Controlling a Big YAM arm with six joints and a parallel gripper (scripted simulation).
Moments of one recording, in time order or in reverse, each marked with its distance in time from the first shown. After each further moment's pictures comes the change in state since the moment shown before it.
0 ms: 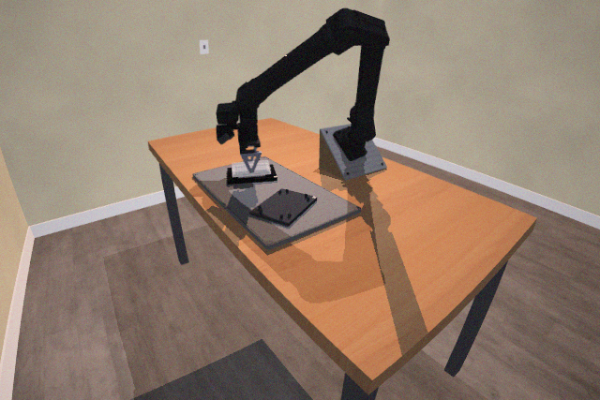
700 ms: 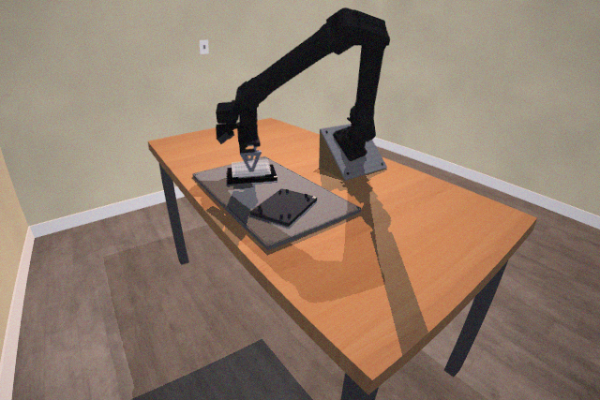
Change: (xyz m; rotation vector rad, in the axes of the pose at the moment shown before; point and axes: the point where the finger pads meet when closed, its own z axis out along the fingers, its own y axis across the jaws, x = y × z) arm 0.000 0.000 -0.002 0.000 0.002 0.001
